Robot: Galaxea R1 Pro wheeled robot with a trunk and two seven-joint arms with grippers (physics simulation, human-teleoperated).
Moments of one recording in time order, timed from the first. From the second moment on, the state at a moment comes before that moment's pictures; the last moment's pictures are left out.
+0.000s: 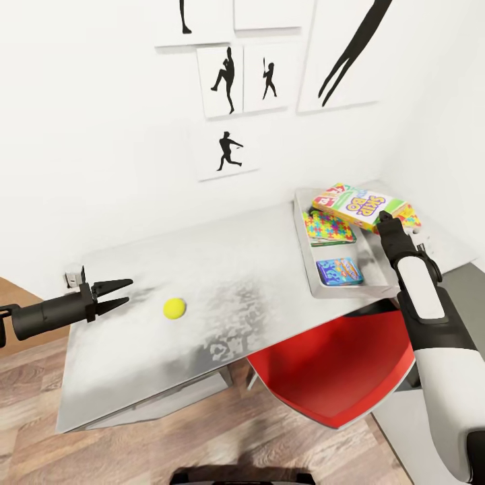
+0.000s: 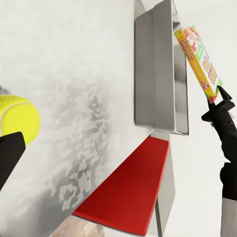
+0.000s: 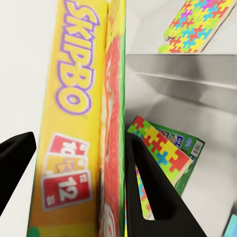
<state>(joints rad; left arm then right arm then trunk) -0.50 0.64 0.02 -1.52 1.63 0.99 -0.13 -0.92 -0.23 -0.04 -1.24 -1.14 0.03 -0.44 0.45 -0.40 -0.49</state>
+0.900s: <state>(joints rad) -0.50 0.64 0.02 -1.52 1.63 0.99 -0.12 -0.92 -0.23 -0.04 -1.23 -1.14 0.04 -0.45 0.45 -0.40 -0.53</state>
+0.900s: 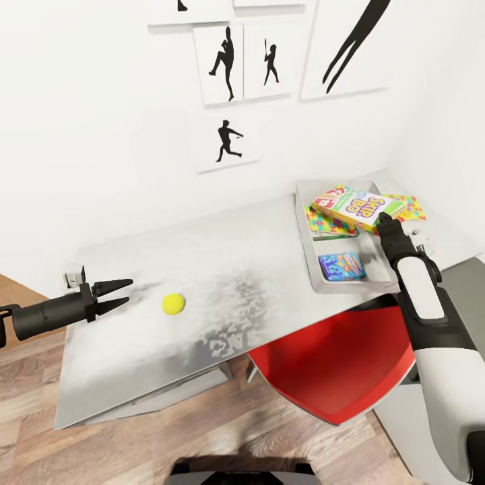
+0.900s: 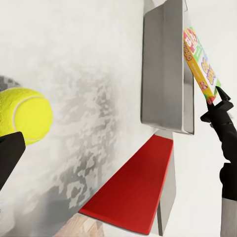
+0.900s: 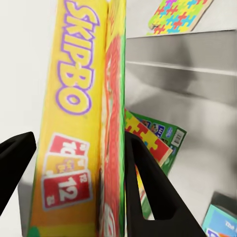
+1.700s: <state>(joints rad) -0.50 0.64 0.02 -1.52 1.63 0.99 -0.12 -0.92 -0.23 -0.04 -1.18 -1.14 0.04 -0.45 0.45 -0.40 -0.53</state>
